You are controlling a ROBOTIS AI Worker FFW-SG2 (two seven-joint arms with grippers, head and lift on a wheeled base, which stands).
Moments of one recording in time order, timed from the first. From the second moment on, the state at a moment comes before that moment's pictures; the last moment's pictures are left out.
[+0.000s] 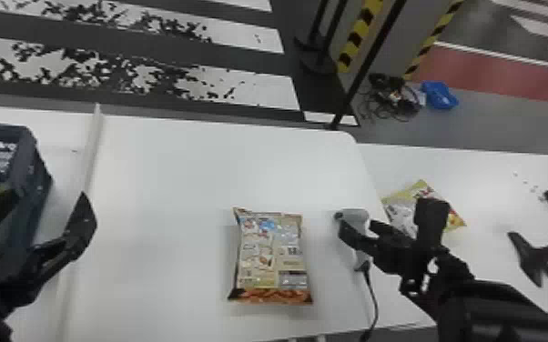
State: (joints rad) left arm 0.57 0.21 -0.09 -2.08 0.25 0.07 0.01; right arm 0.34 -0.23 -0.34 -1.84 -0.21 0.65 0.36
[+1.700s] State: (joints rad) left arm 0.59 0.21 -0.10 -2.08 0.23 0.07 0.01; right arm 0.17 -0.26 -0.18 -1.70 -0.26 1.10 0.77
